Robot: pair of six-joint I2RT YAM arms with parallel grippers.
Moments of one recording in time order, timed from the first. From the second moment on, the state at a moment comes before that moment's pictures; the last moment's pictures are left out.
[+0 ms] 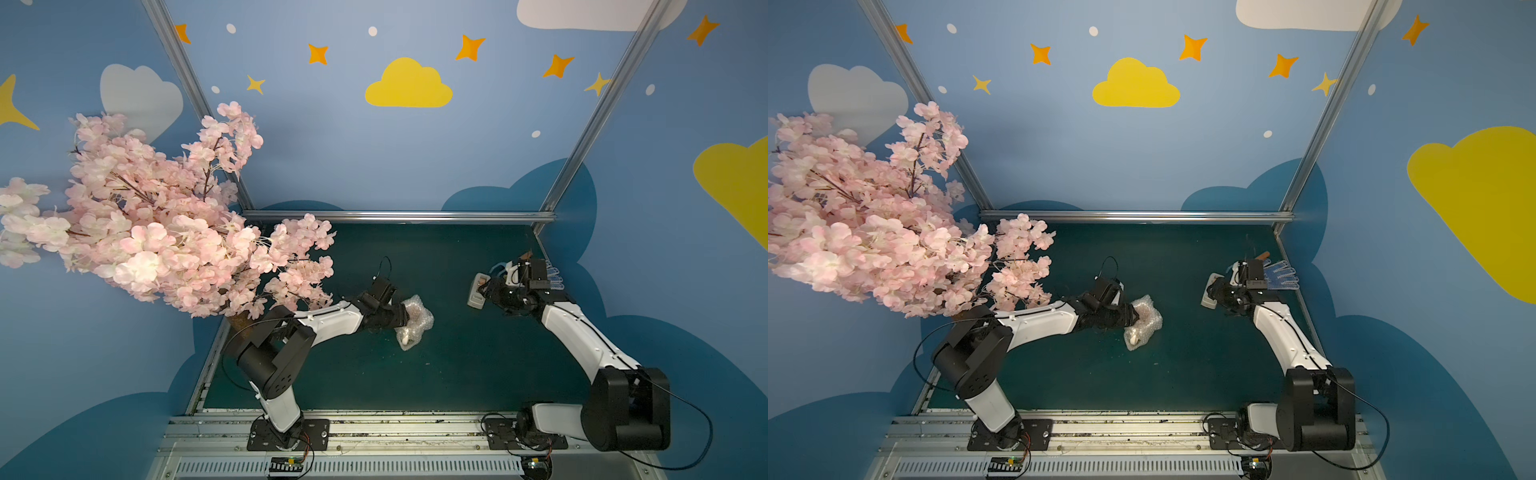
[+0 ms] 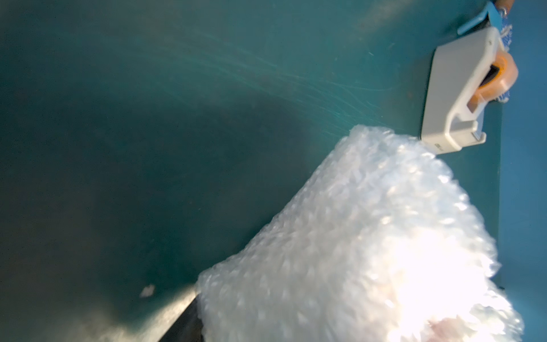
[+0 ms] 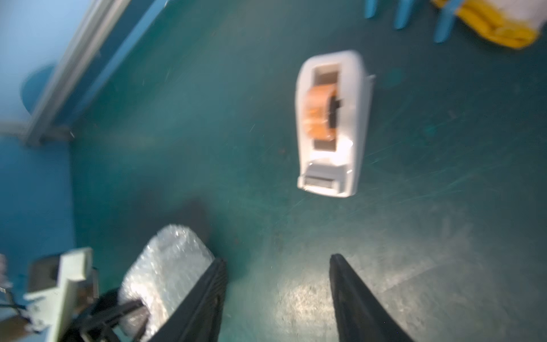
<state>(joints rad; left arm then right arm) -0.66 1.75 0.99 -0.18 0.19 -0.69 0.03 1.34 0.89 -0.45 -0.34 0.55</state>
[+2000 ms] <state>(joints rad) -0.65 1.79 1.00 -0.13 0.26 -0.63 -0.13 1.86 1.01 -0.23 -0.87 0.57</state>
